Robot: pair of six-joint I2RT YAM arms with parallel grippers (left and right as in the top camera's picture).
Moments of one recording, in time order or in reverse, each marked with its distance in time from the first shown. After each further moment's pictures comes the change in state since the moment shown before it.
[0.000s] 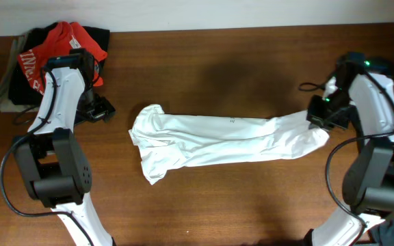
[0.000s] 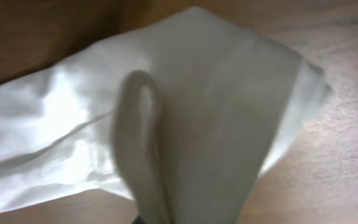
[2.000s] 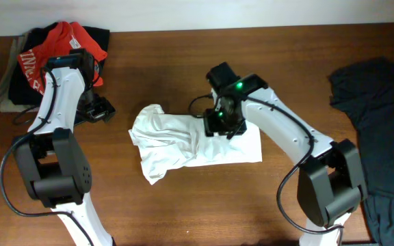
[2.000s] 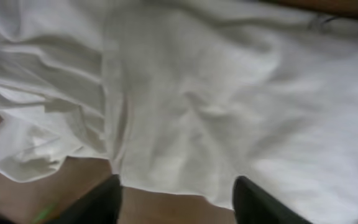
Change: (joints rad) left arm 0.000 0.000 0.000 -0.005 0.000 0.000; right arm 0.658 0.017 0.006 0.205 -0.112 0.190
